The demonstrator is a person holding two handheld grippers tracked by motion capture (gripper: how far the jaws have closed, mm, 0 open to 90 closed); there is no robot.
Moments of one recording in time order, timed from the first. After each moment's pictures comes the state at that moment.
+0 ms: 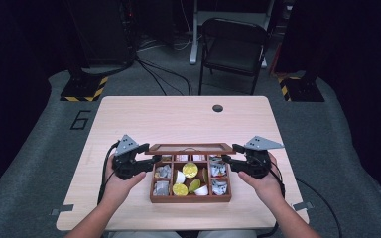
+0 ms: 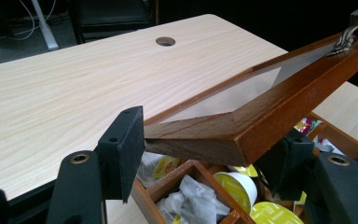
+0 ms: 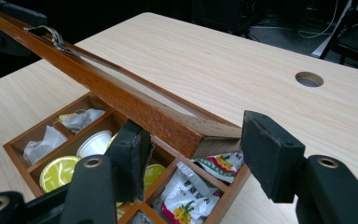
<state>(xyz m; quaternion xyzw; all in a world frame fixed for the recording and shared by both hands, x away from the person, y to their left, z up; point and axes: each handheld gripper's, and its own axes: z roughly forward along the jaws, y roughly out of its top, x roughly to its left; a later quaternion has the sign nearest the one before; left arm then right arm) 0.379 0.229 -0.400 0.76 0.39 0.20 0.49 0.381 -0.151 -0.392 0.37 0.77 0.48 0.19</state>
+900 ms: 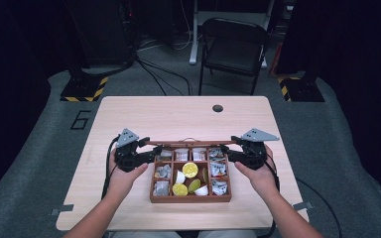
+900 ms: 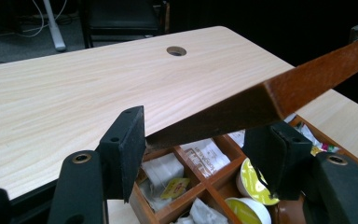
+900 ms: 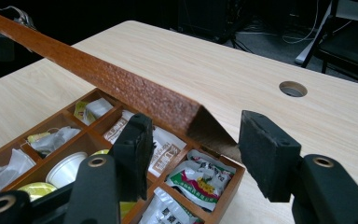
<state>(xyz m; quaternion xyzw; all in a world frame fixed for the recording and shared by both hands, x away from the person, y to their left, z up) 0.400 0.228 -0.403 0.73 0.42 0.20 0.50 0.406 -0.145 -0.393 0.39 0.76 0.48 0.21</state>
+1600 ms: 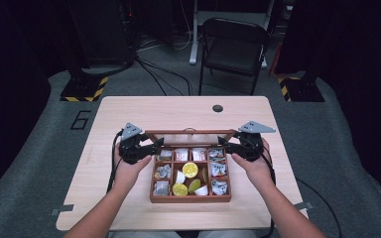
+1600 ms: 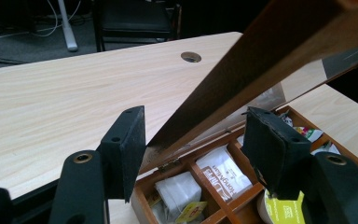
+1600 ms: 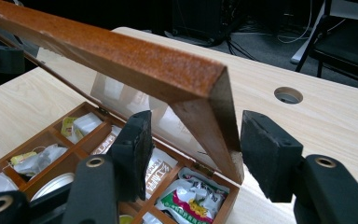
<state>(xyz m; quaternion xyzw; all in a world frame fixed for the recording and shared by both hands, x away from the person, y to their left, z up) 0.424 0.223 -0.408 0.72 0.44 0.21 0.50 0.428 -0.139 -0.390 0.40 0.75 0.48 0.22</state>
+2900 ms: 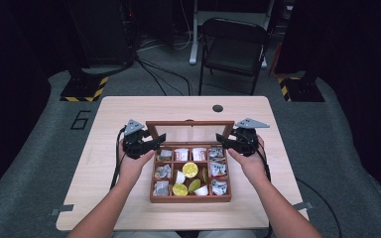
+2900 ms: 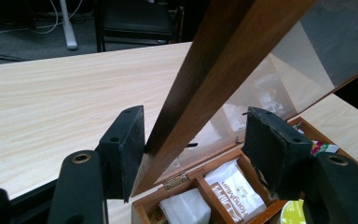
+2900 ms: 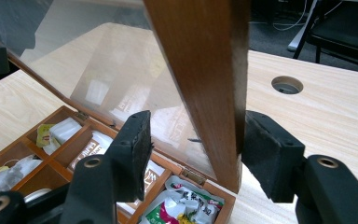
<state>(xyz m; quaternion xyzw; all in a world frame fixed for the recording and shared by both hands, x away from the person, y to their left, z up) 0.446 0.218 -0.420 0.70 0.45 0.20 0.51 0.455 -0.135 -0.407 0.43 0.74 0.47 0.20</state>
